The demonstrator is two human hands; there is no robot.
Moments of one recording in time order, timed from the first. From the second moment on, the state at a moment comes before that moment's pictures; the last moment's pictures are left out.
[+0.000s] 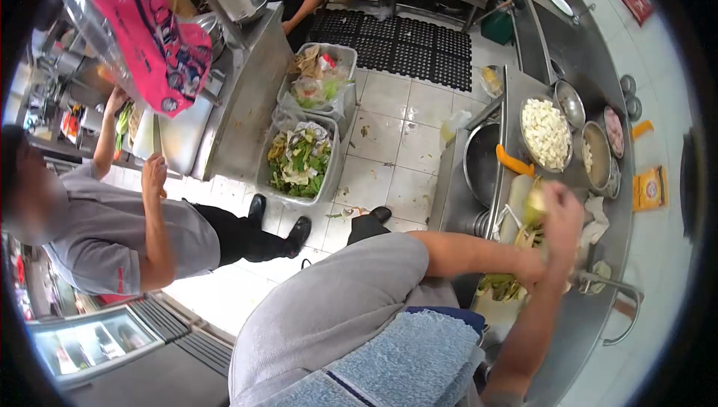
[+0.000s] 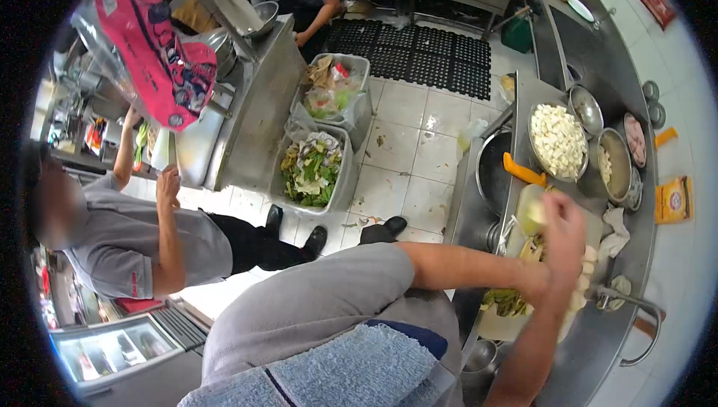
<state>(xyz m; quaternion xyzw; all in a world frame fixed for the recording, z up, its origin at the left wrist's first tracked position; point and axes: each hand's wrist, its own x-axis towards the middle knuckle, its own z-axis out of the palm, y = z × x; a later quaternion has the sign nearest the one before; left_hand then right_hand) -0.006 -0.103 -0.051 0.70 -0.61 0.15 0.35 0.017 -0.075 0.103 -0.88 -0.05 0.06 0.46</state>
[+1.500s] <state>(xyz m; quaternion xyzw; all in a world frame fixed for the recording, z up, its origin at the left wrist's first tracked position) 0.093 -0.133 -0.020 0.49 -0.71 -0.35 0.36 -0.053 -0.027 -0.009 -0.54 0.51 -0.55 0.38</state>
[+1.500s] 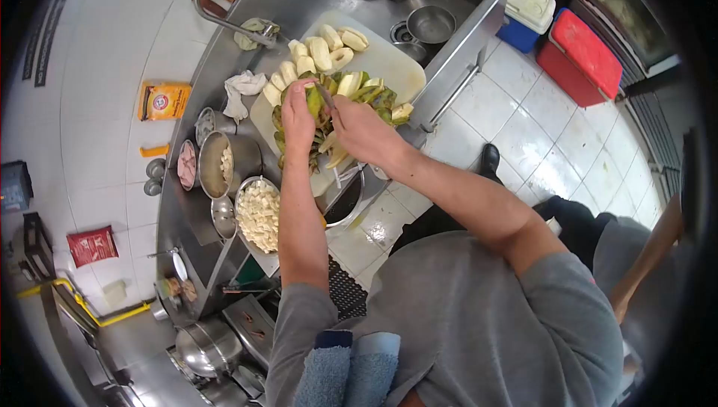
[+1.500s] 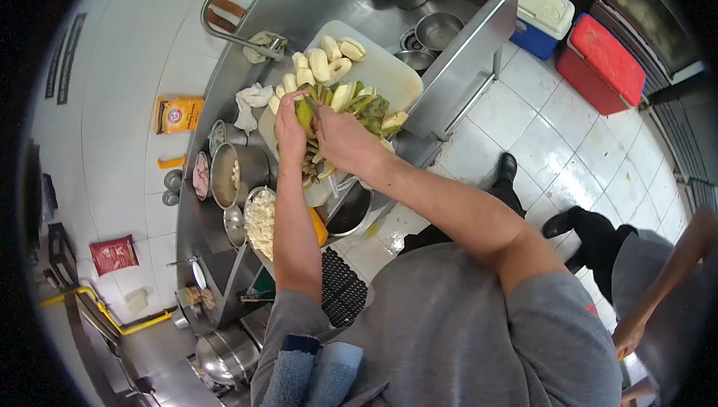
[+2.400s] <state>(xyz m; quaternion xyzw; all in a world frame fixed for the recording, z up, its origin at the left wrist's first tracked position) 0.087 -0.128 -0.009 0.47 -0.73 -0.34 0.36 -0.034 -0.020 -0.018 -0.54 0.55 -0.51 0.36</state>
